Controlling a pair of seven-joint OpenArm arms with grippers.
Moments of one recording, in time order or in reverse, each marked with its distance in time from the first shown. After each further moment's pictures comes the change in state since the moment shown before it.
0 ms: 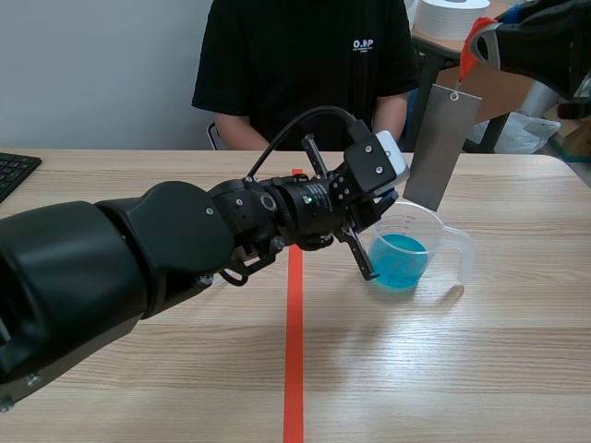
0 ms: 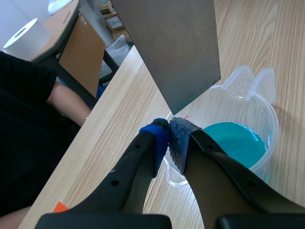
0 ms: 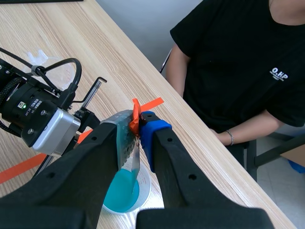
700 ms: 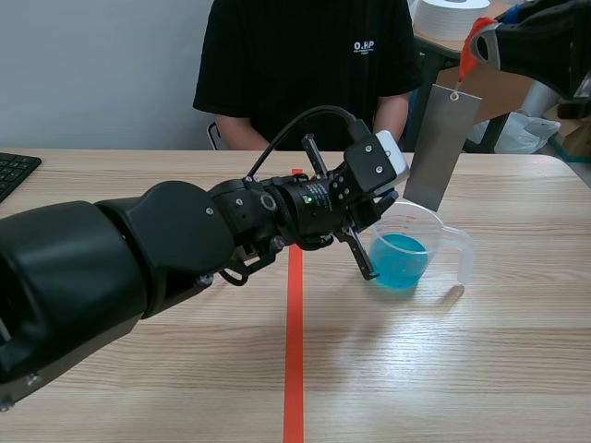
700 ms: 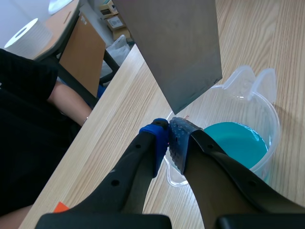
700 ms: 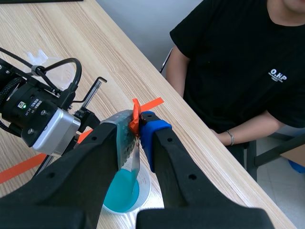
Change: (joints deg) left arm 0.0 0.0 0.0 0.0 0.0 0.0 0.0; right arm 0.0 0.0 0.0 0.0 0.0 0.0 0.0
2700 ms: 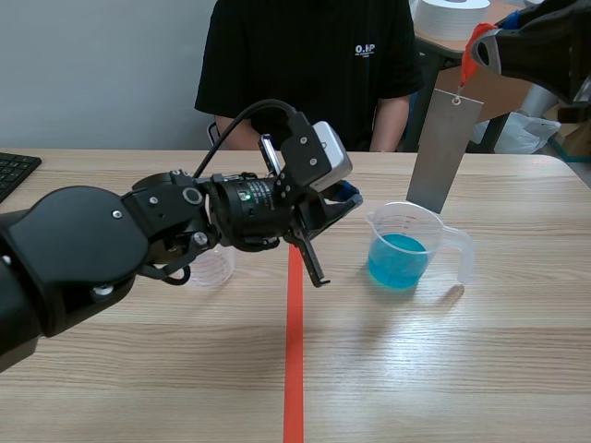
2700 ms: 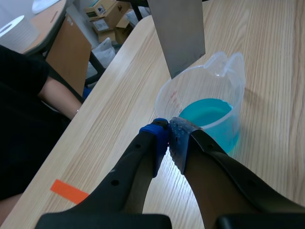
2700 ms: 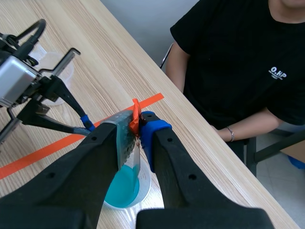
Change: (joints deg) left arm 5.6 -12.4 -3.4 16.6 -4.0 -10.3 1.9; right arm 0.0 0.0 0.0 0.0 0.0 0.0 -1.3
